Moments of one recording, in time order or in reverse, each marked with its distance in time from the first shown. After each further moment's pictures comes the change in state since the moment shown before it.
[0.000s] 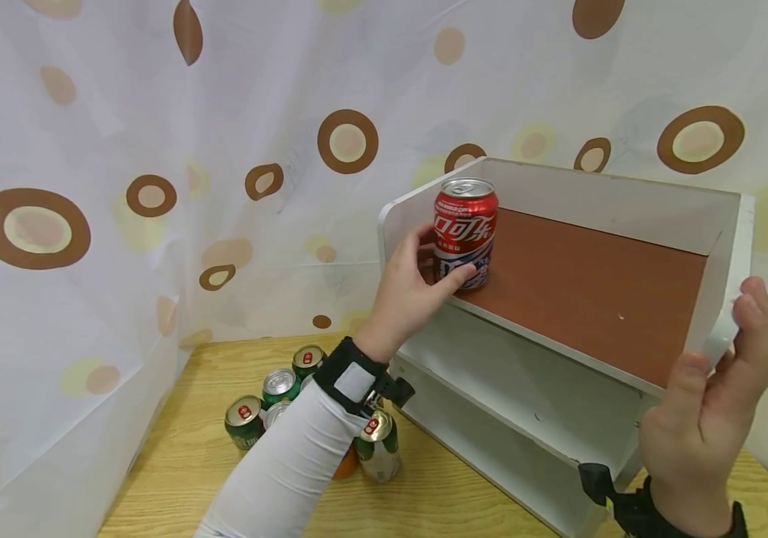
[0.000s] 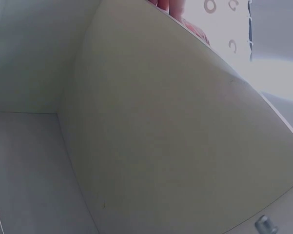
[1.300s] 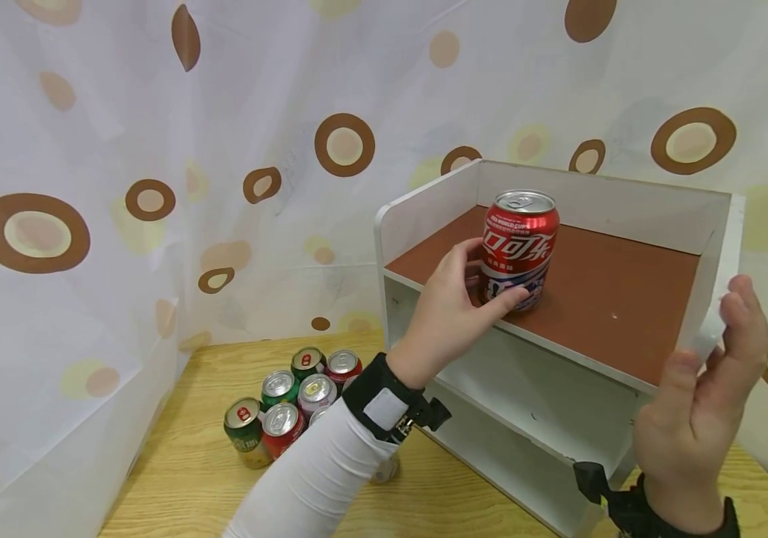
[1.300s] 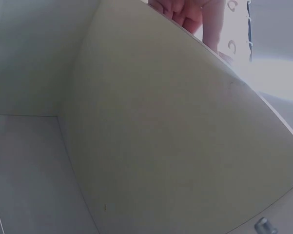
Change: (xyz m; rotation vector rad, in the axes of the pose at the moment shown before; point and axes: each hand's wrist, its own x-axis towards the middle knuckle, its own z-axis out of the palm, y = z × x) left_hand -0.017 0.038 0.036 0.000 -0.116 -0.038; right_hand 0.000 -0.003 -0.002 -0.032 -0.004 -0.001
